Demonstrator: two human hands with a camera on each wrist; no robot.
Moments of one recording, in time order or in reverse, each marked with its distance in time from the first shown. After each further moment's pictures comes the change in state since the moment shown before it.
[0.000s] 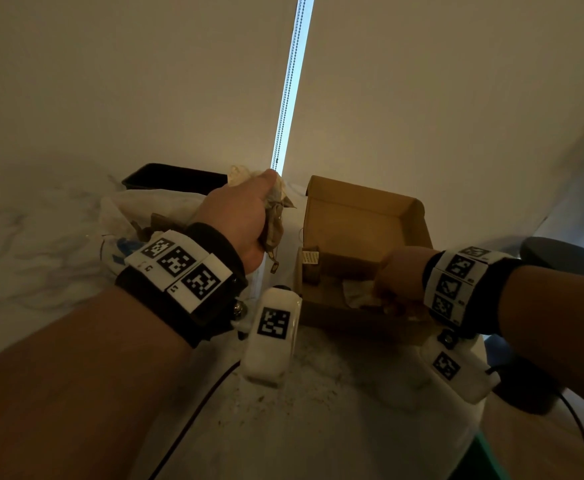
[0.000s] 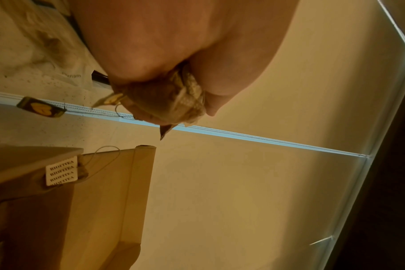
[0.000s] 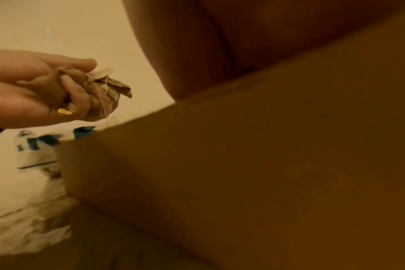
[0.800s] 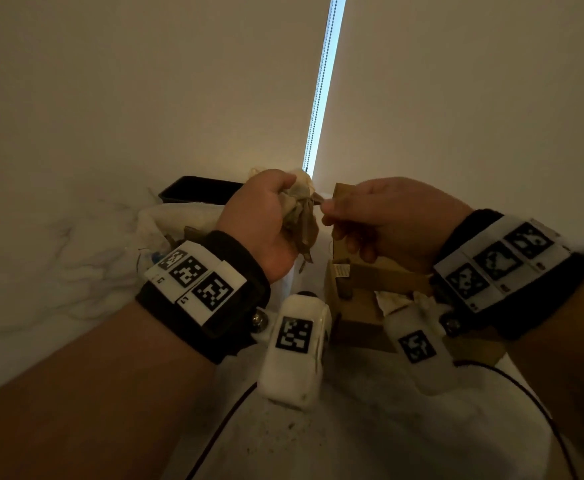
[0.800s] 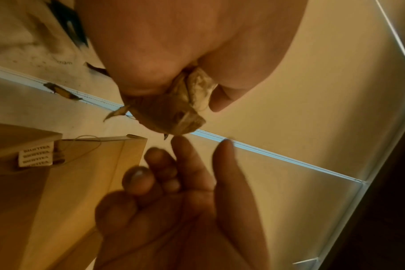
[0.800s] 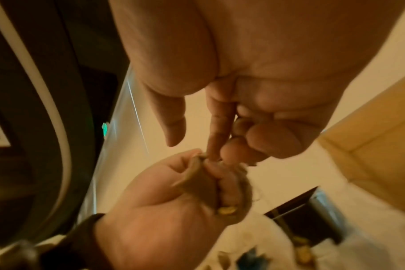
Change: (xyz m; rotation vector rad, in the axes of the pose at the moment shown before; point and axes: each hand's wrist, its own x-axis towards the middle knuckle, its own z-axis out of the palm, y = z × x) left_hand -0.020 0.018 0.005 -0.229 -0.144 -0.057; right_hand -0.044 -0.069 -0.024 0.632 0.056 -0.787
